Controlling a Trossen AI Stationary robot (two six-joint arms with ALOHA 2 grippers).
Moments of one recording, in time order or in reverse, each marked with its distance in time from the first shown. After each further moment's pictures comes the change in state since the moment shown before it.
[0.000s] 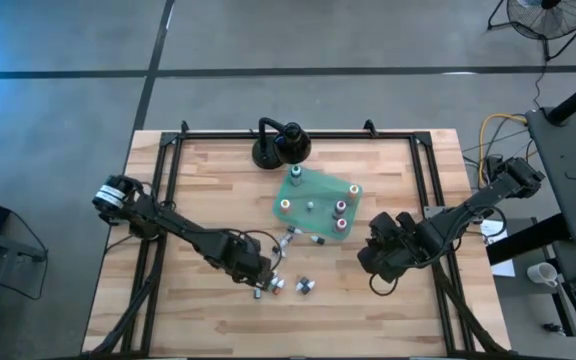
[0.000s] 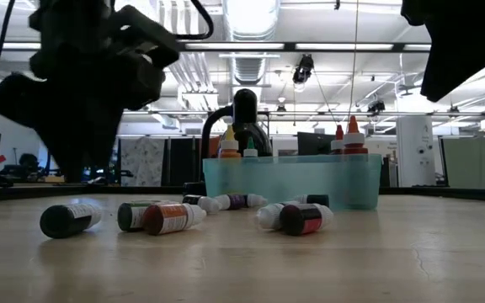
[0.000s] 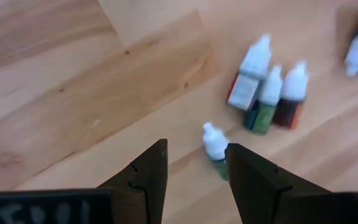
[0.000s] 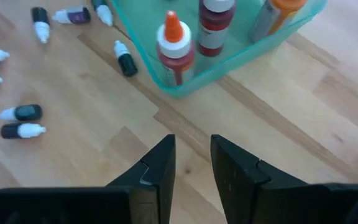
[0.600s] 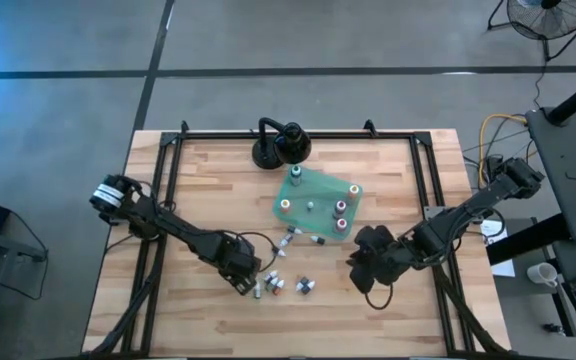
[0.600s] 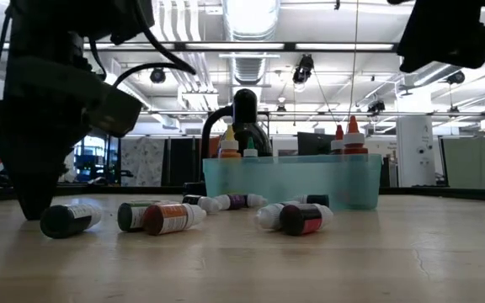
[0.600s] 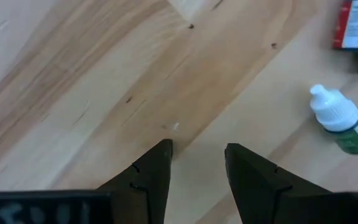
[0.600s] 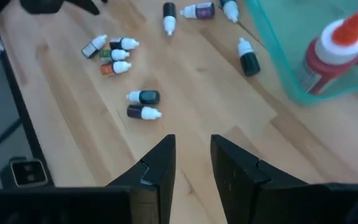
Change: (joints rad) left arm -0.010 -0.015 -0.163 0.021 0.034 0.339; right arm 0.000 0.016 -0.025 0.415 -0.122 -0.204
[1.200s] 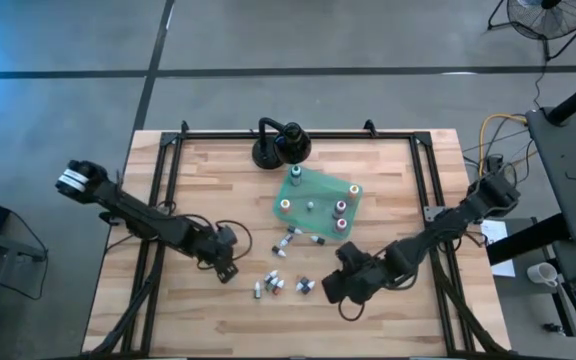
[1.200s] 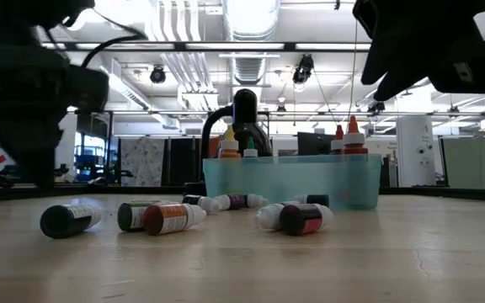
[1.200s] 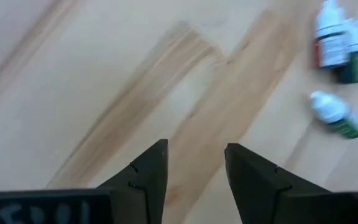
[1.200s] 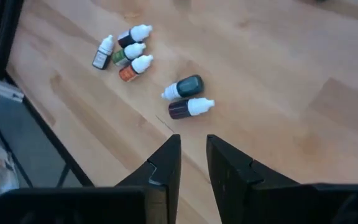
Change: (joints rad) left arm -0.015 -0.378 -0.307 0.167 -0.190 0.058; right arm 0.000 0.284 0.105 0.187 -0.064 0.386
